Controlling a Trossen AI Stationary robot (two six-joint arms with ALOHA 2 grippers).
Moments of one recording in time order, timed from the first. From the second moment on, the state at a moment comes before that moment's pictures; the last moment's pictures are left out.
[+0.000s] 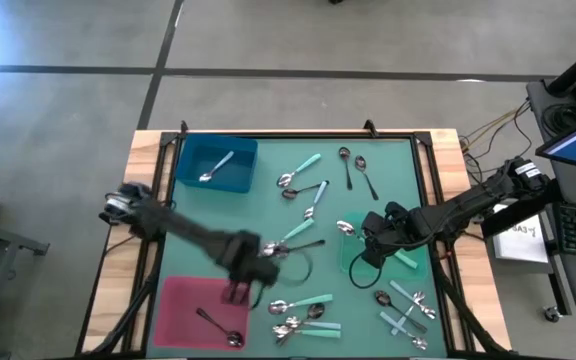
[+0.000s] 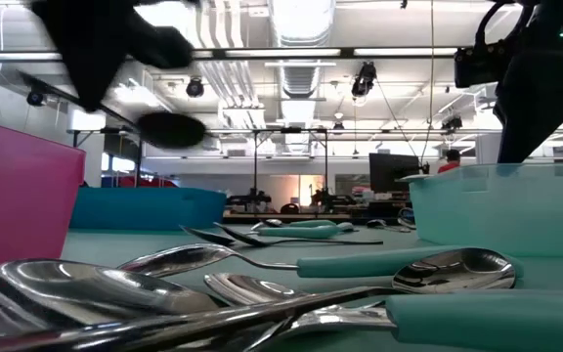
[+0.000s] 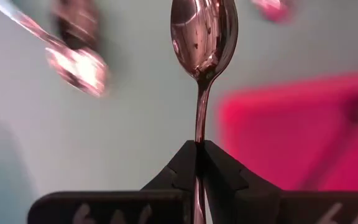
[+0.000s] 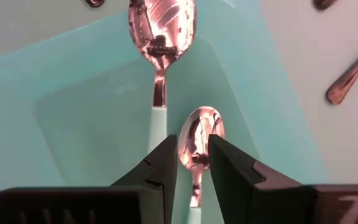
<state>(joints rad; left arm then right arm) -0.42 1.83 1.51 -1.19 0.02 -0.22 0.37 1.27 0.80 -0.88 0.31 0.84</state>
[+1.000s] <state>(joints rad) -0.63 1.78 1.51 -1.35 -0.27 -0.61 0.37 1.27 0.79 -0.83 0.33 0.85</state>
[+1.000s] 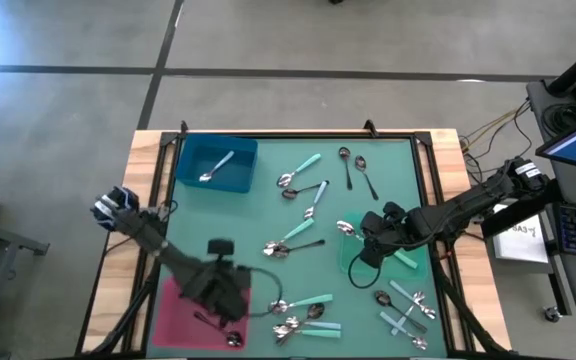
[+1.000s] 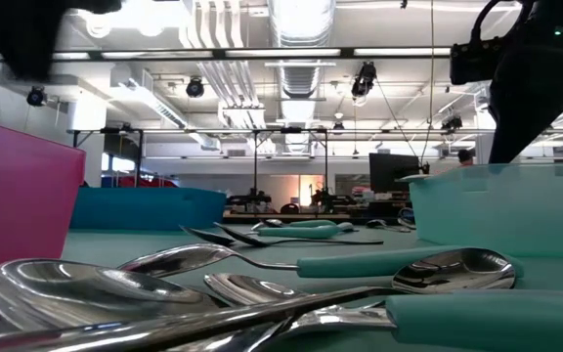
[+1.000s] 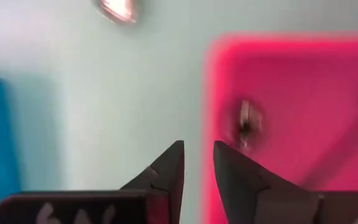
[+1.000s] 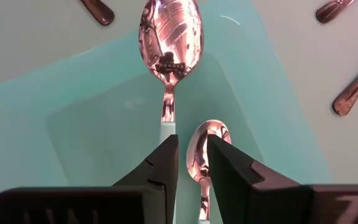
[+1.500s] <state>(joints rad) -0.24 1.78 1.42 -0.72 -0.27 -0.19 0.37 1.27 0.79 -0.83 0.34 0.87</state>
